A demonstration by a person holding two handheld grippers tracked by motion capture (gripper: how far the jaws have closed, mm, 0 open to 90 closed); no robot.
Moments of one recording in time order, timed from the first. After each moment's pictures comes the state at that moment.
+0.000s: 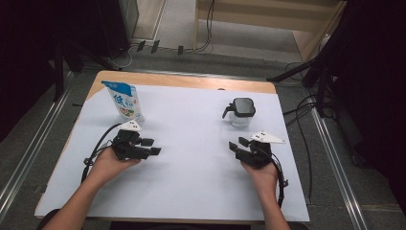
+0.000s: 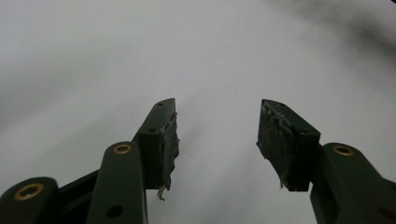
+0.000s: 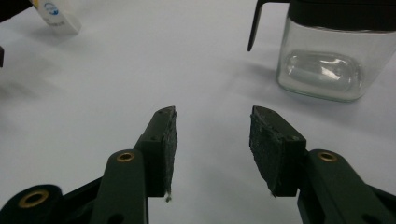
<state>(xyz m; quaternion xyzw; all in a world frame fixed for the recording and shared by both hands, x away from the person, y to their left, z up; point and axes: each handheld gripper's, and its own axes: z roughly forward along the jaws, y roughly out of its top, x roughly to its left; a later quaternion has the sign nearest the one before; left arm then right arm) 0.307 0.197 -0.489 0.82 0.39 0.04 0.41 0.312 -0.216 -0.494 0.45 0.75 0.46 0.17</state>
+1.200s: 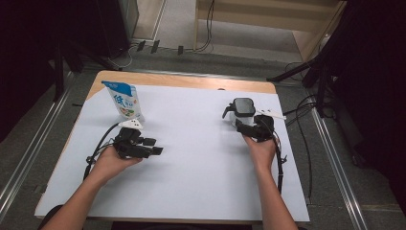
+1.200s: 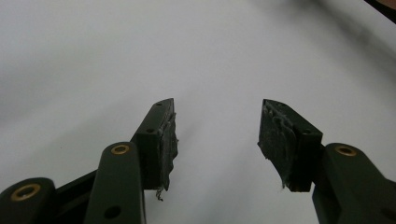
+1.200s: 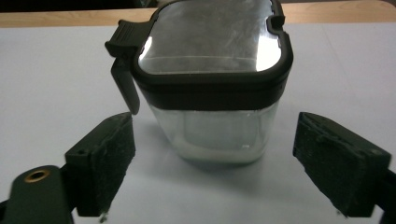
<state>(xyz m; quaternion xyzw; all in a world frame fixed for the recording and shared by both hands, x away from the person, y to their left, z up) 0.314 0.195 -0.489 0.82 0.39 0.01 0.42 0.393 -0.224 -0.491 0.57 0.68 0.41 0.23</state>
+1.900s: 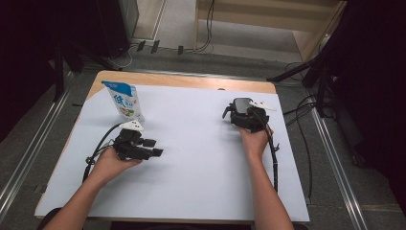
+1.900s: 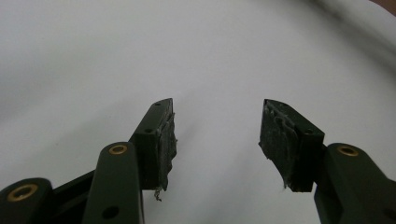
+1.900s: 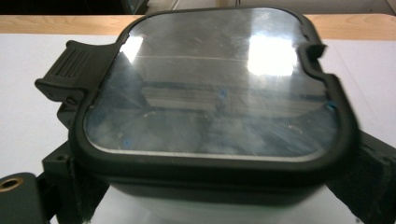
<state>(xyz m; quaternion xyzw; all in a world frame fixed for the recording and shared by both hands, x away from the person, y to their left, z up) 0.309 0.194 -0.488 0.83 0.38 0.01 0.41 0.434 -0.209 -0.507 0.56 0.67 0.40 0.25</state>
